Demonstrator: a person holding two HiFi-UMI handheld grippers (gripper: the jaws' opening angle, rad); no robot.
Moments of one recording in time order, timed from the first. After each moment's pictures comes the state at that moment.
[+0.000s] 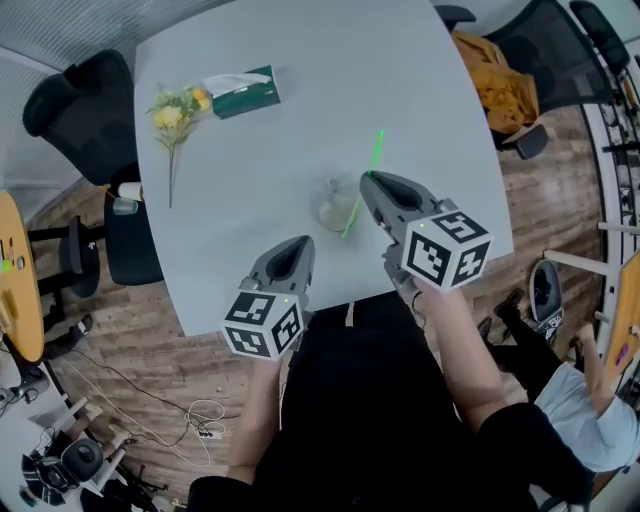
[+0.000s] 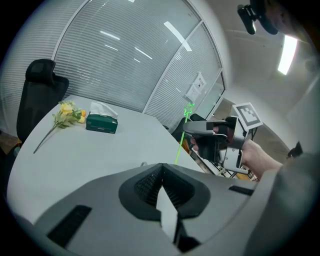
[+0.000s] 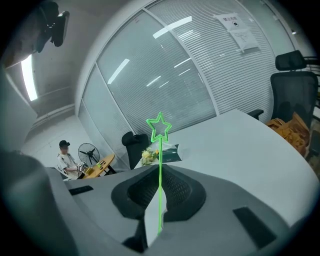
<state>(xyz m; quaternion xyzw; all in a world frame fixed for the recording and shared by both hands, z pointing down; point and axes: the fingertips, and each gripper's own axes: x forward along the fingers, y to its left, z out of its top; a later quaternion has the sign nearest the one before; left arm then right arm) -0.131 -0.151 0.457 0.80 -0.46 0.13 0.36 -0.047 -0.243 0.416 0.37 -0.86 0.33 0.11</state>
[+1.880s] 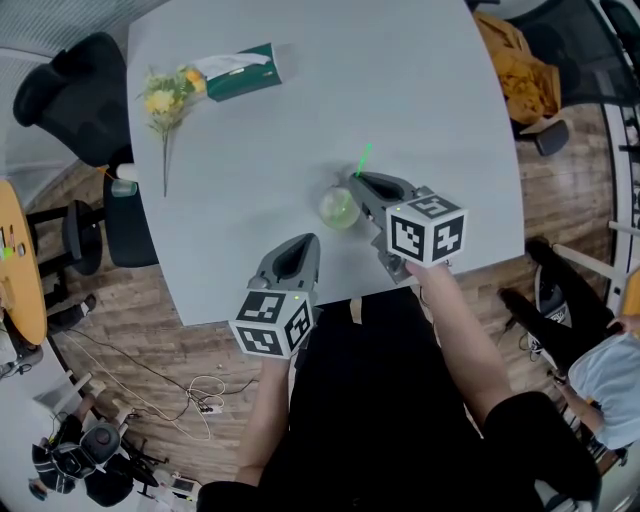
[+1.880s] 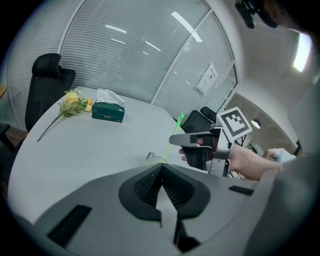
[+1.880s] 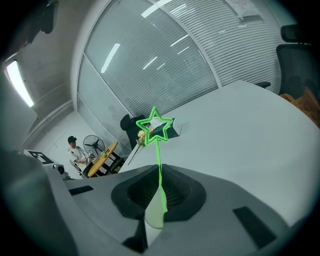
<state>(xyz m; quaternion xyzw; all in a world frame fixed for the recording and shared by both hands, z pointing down) -0.123 -0.157 0.501 0.76 -0.49 0.17 0.39 -0.063 -0.251 0.524 0.31 -0.84 0.40 0.18</state>
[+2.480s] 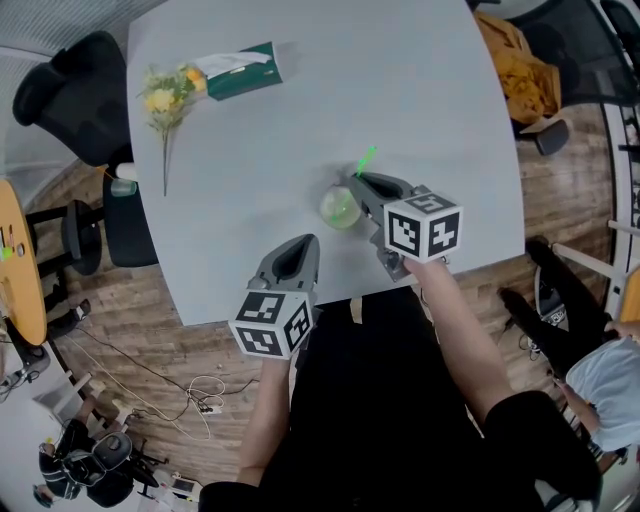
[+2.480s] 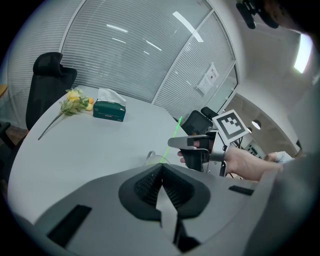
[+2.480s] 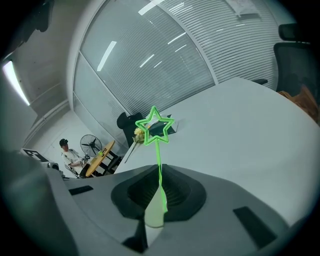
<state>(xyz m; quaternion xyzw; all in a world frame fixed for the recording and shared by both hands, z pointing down) -0.126 -0.153 0.503 0.76 -0.49 0.17 0.40 -0.063 -0.249 0.539 0.32 -0.83 0.41 0.19</state>
